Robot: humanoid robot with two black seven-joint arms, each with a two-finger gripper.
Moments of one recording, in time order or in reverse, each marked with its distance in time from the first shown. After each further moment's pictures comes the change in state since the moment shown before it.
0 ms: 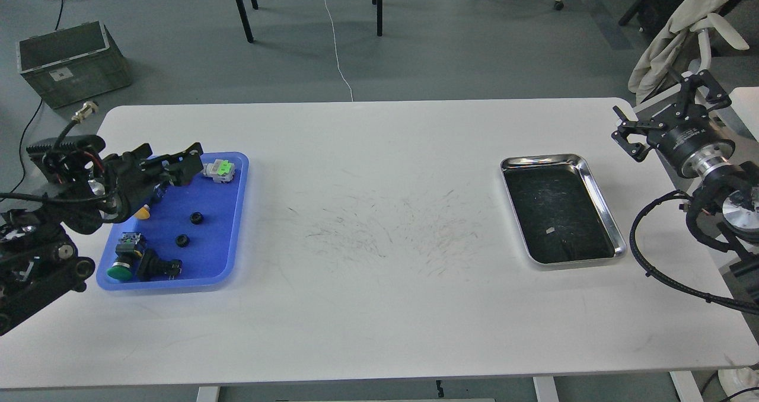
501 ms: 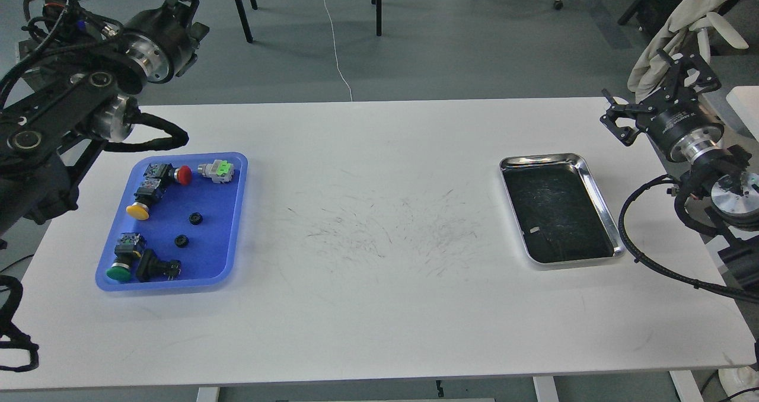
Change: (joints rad) left arm -0.301 -0.345 -0.241 0.353 -0.975 0.006 -0.064; right arm 0.038 0.044 0.007 0.018 0.001 -0.008 -0.002
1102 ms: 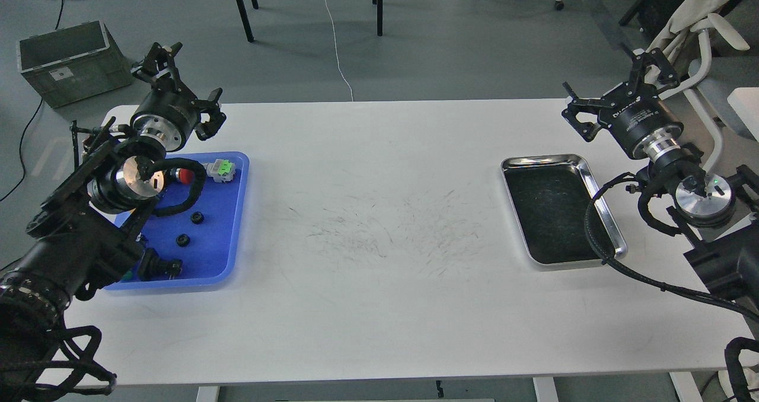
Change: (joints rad) left arm 0.224 -0.166 -0.203 0.274 -0.366 -0.190 -0.203; right arm -0.056 0.059 0.072 0.147 0.008 -0.010 0.001
